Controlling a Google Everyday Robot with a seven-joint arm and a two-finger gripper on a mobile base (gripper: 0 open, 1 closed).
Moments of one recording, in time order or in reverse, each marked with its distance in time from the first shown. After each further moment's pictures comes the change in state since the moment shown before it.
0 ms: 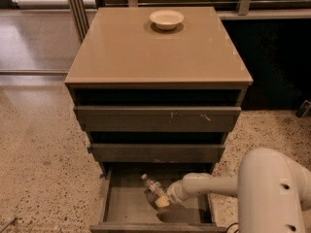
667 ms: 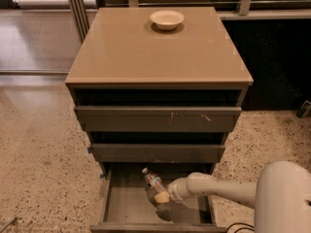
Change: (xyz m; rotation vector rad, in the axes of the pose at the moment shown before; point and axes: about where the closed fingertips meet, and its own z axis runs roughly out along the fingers) arm -0.021 -0.004 -0.013 -0.020 -0.122 0.012
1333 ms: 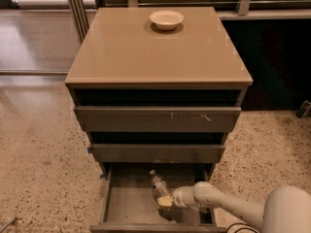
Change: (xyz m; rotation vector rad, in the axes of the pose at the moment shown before) arm 0.033 -0.019 0.030 -0.042 -0.100 0.186
